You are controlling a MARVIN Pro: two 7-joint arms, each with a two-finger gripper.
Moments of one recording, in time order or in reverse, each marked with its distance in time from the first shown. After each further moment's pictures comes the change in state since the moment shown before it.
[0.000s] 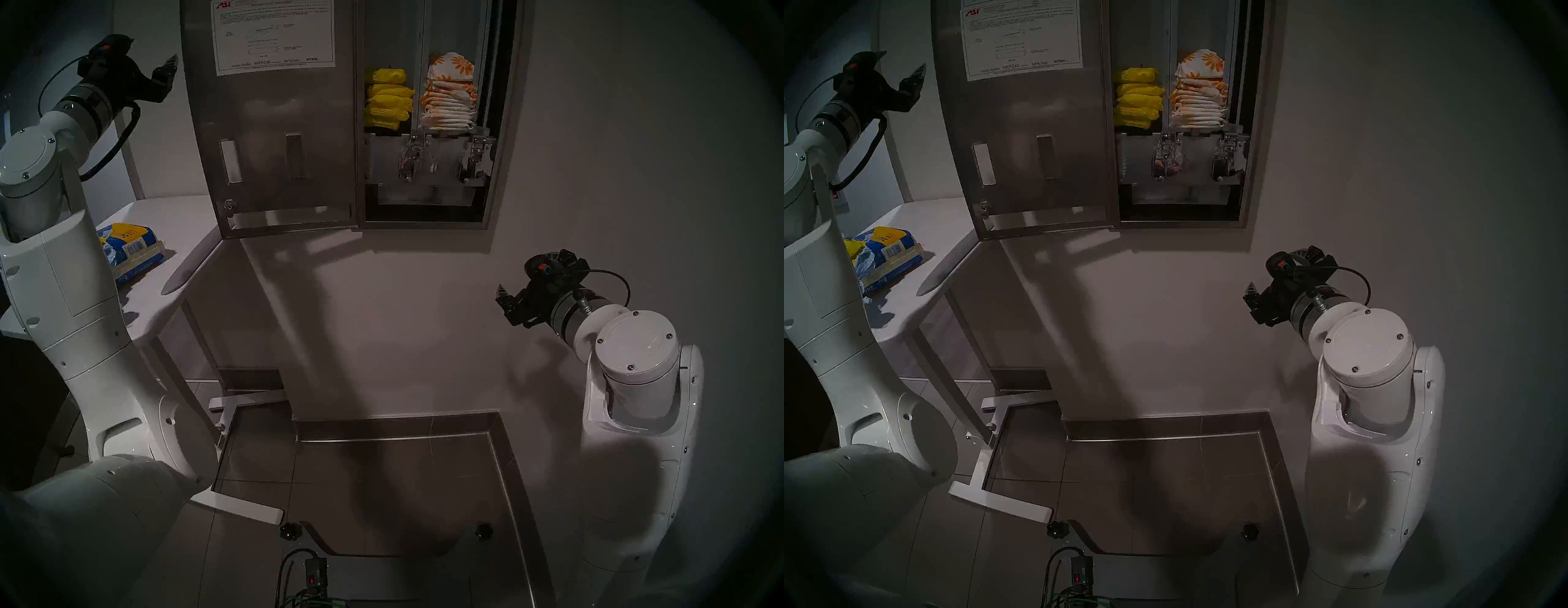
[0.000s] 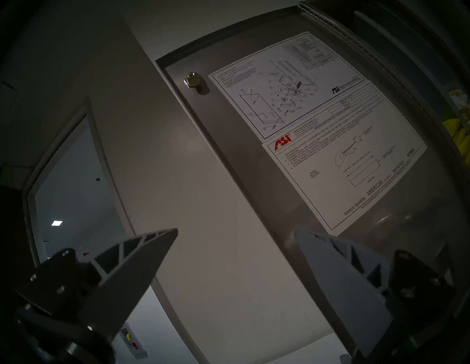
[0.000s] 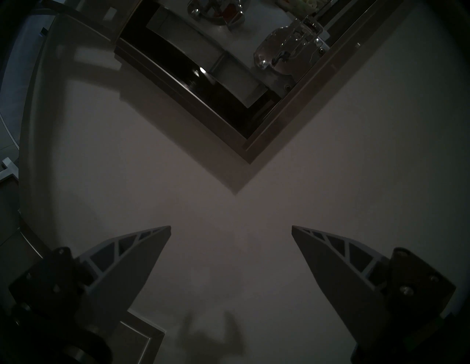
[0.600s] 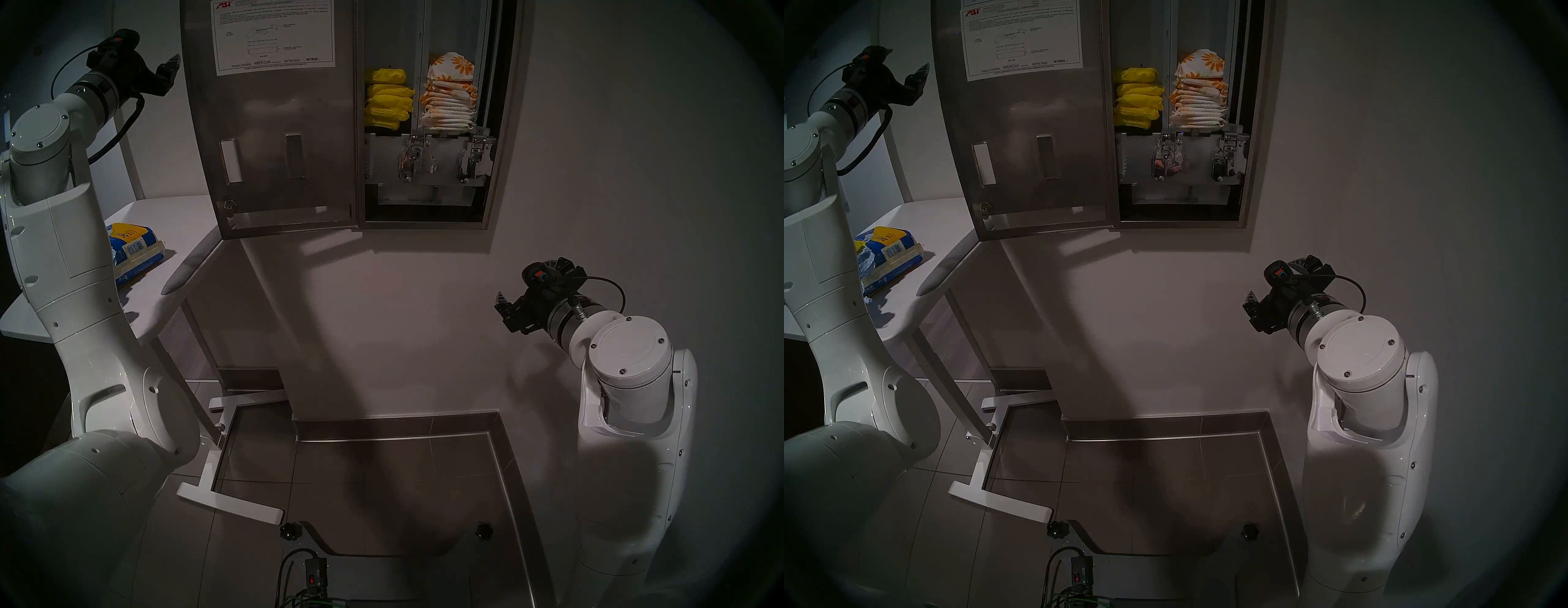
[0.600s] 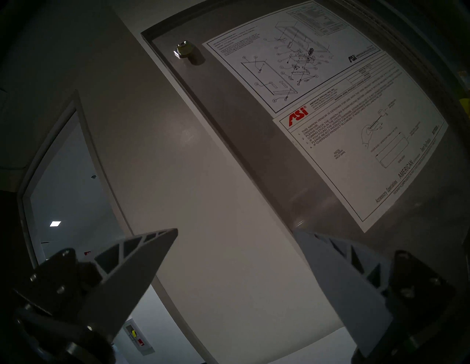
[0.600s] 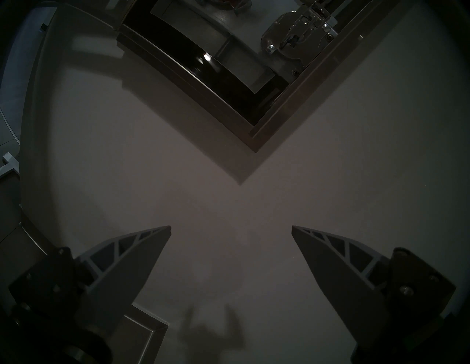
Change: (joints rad) left arm -0.111 0.057 0.058 0.157 0.027 -0.006 0.009; right arm -0.010 0.002 -0.014 0.014 -0.011 0.014 -0.021
